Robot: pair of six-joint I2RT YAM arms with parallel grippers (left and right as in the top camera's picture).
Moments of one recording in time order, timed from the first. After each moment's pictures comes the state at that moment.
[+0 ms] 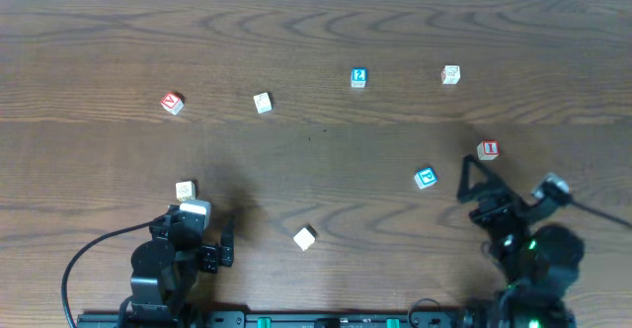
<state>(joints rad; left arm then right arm) -0.09 0.01 0.16 -0.70 0.13 0.05 -0.19 0.35 0.33 -0.29 -0.29 0.84</state>
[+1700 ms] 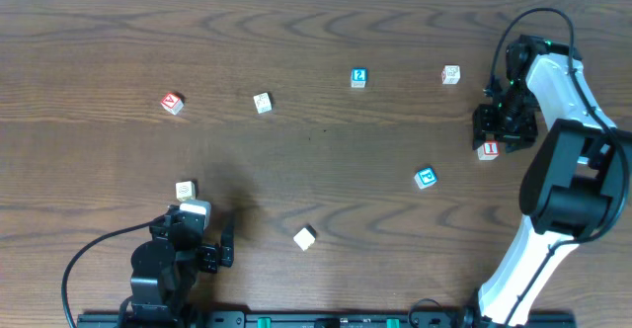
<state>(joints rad) -0.09 0.01 0.16 -0.70 0.13 0.05 -0.20 2.16 1.65 -1.26 0.06 -0.05</state>
